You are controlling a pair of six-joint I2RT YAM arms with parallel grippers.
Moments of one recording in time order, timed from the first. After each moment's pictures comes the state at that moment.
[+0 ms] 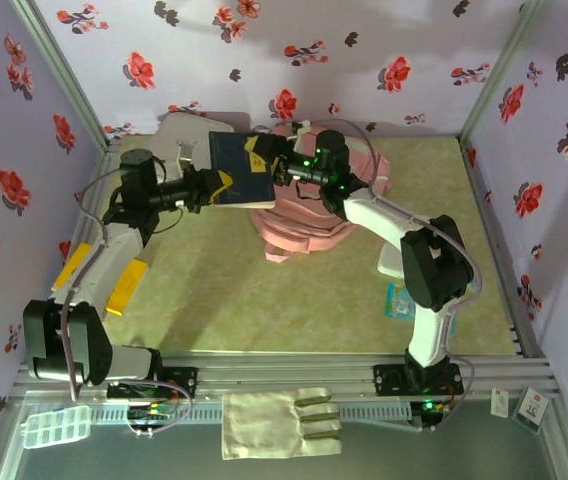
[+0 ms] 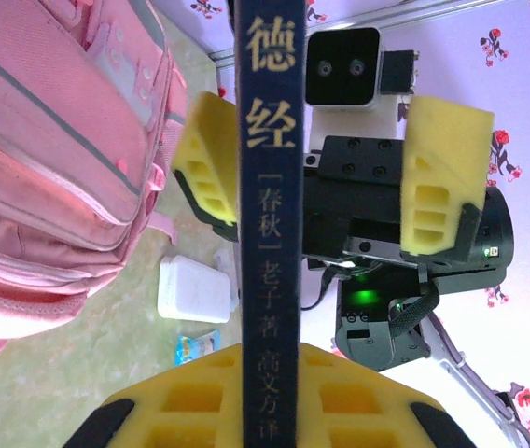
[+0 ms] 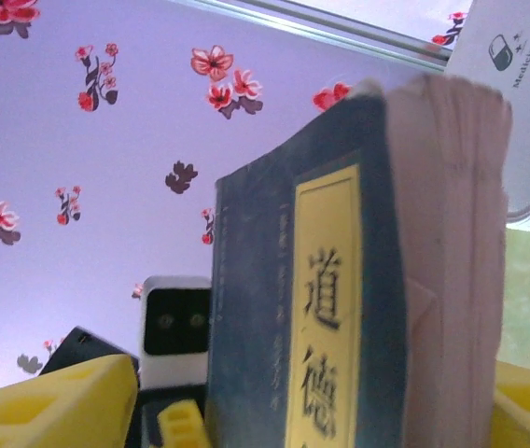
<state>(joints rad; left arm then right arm) -0.17 1.36 1.04 0.00 0.96 -1.05 0.54 1.89 1.41 0.49 -0.72 1.29</state>
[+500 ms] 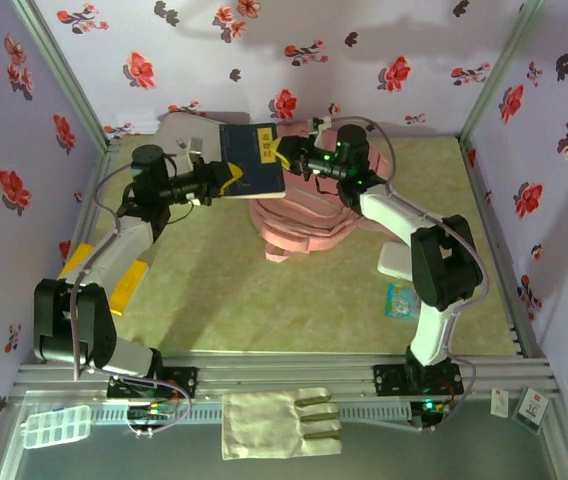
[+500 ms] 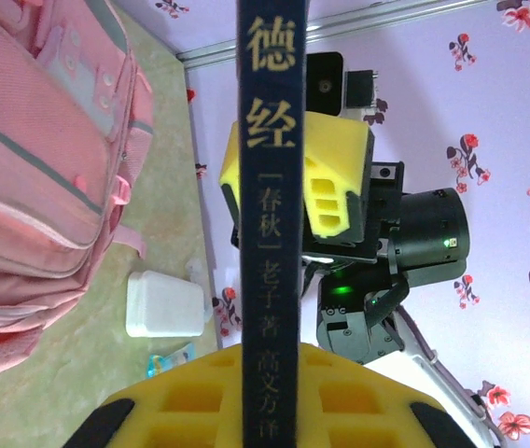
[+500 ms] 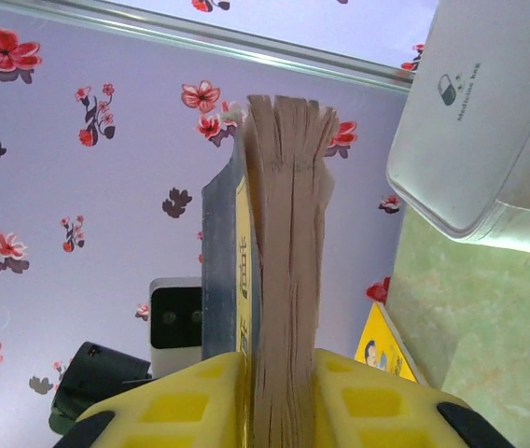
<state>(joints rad) -0.22 1.45 1.05 0.21 0.95 -1.19 0.45 1.86 1.39 0.45 -0.78 1.30</state>
